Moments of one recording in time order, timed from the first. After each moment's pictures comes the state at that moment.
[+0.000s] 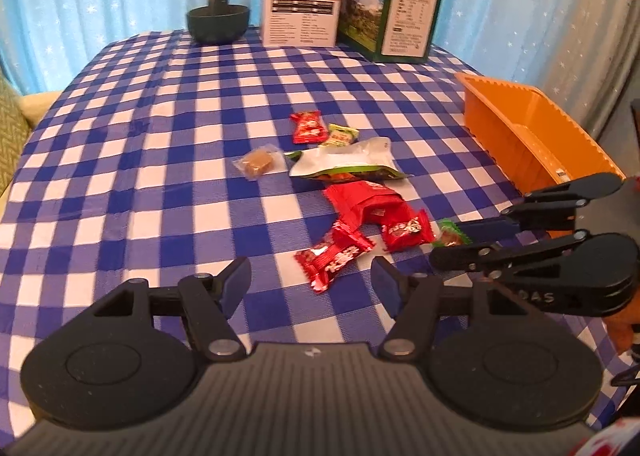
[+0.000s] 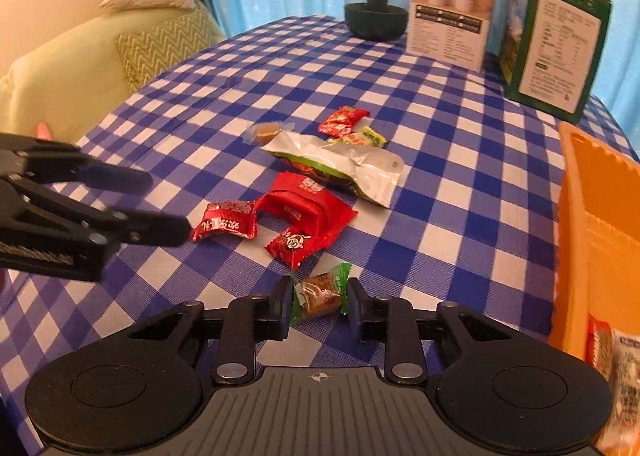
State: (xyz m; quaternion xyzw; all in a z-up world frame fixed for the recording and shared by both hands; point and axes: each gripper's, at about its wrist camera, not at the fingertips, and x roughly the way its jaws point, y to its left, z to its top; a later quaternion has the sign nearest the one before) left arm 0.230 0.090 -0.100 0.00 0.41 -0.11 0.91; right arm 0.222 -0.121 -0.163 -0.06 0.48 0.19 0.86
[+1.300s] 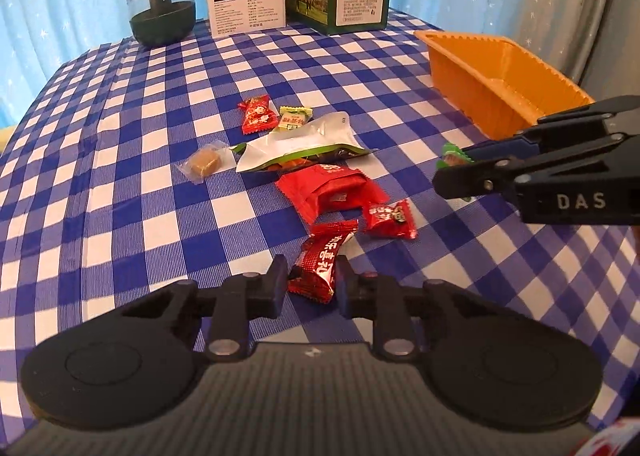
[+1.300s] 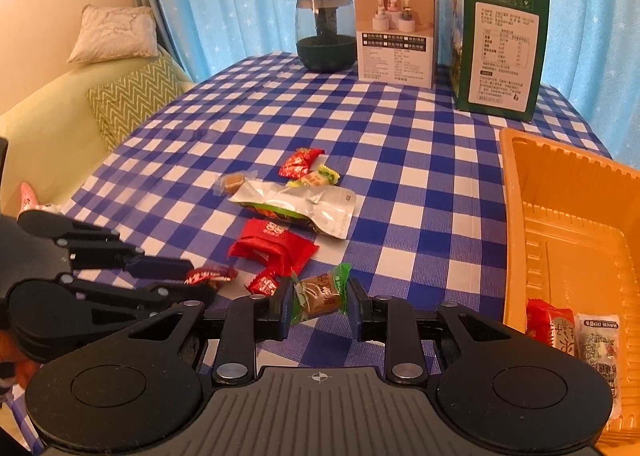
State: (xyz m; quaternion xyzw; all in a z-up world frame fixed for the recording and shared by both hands) left arm 0.238 0.060 -0.114 0.06 0.42 -0.16 0.89; right arm 0.221 -0.142 -0.133 -0.01 0.45 0.14 0.88
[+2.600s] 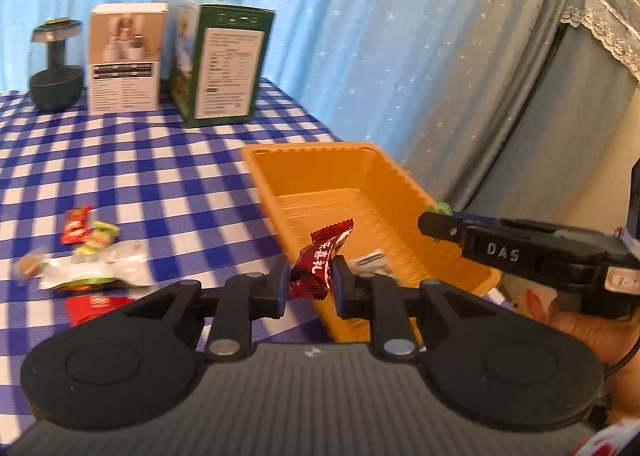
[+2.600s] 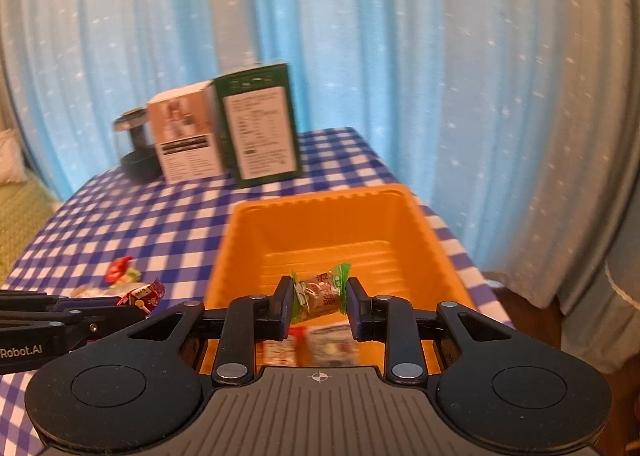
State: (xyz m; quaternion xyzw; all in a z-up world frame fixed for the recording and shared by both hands) left arm 0.247 -0.077 -0.043 -0.05 0.35 -0.26 0.90; right arm 0.165 -0.294 -0.058 0.06 0.35 -0.09 0.93
